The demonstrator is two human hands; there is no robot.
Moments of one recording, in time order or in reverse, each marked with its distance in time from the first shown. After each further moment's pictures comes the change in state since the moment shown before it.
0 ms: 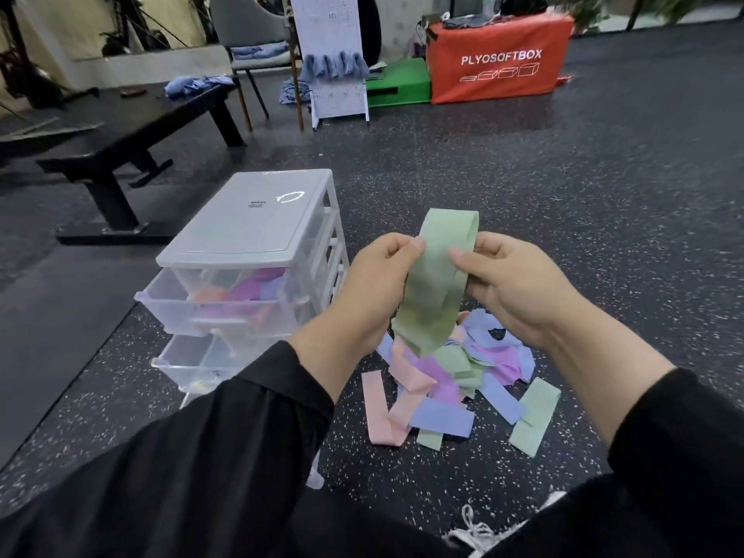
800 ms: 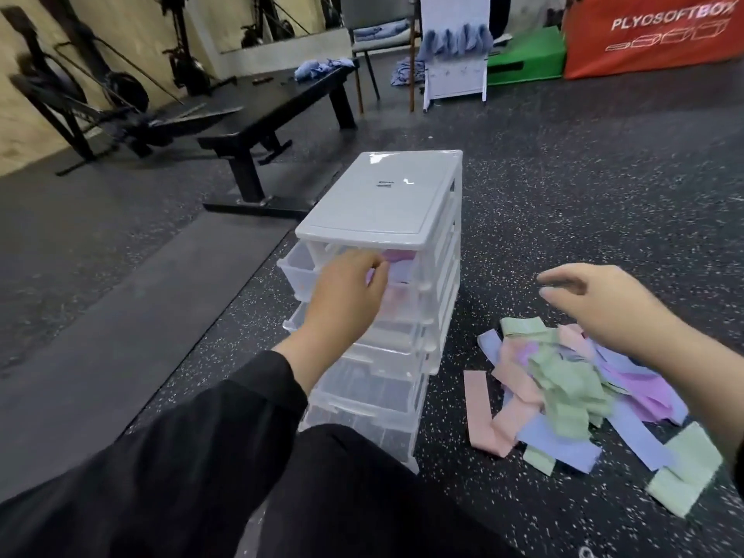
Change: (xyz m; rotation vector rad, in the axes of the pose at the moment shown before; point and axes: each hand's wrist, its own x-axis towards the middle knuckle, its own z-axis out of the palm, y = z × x) left_hand -0.035 -0.029 -0.193 1.049 0.413 0.192; right_hand 0.044 0.048 0.043 -1.021 -0.088 -0.008
